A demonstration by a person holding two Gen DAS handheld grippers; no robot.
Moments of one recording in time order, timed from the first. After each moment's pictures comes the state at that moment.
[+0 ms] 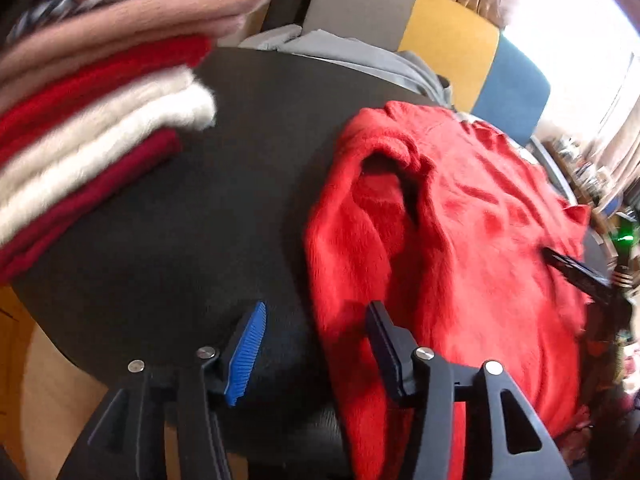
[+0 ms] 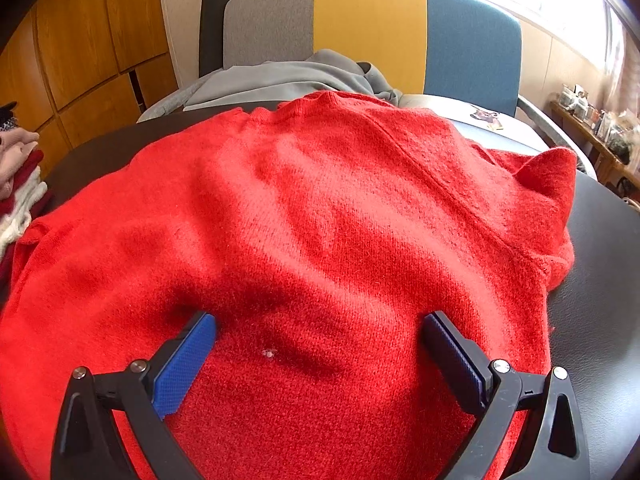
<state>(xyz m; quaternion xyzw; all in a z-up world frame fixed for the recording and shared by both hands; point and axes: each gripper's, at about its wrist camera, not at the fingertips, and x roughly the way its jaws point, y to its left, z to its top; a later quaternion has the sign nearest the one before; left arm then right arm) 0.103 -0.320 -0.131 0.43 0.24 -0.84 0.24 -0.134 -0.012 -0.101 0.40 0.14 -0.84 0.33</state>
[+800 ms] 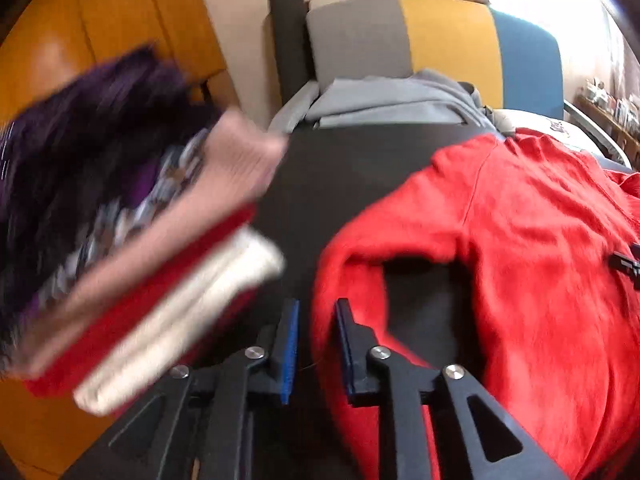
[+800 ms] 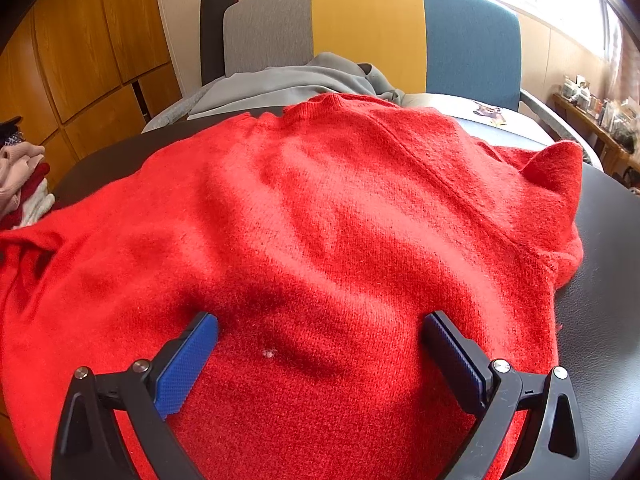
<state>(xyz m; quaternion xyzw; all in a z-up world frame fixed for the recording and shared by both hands) 0.103 -0.336 -0.074 0.42 0.06 -0.84 0.34 -0.131 -0.011 -0.101 0.40 0.11 -0.84 0.34</state>
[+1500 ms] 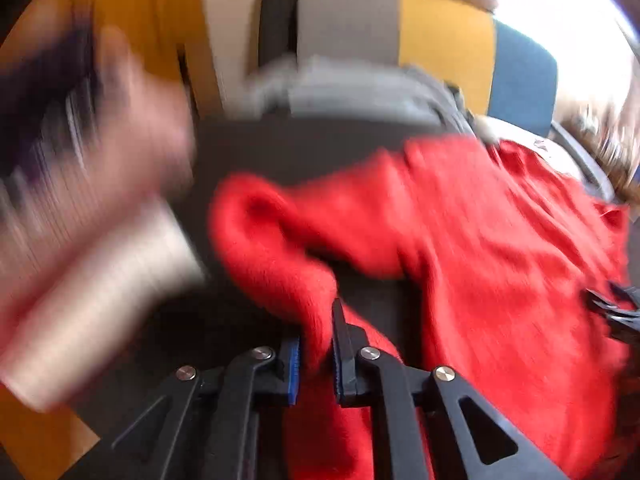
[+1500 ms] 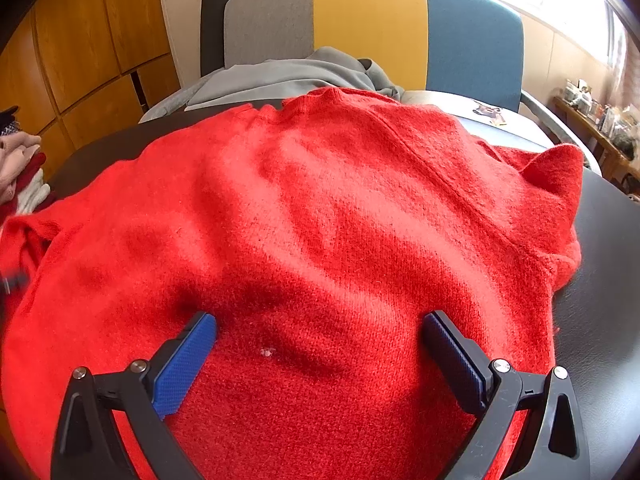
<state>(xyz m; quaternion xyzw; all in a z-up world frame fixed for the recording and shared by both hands) 0.059 -0.318 -0.080 0.40 0.07 -0.86 0.31 -0.130 -0.012 -0.103 0.41 0.13 -0.84 0.33</state>
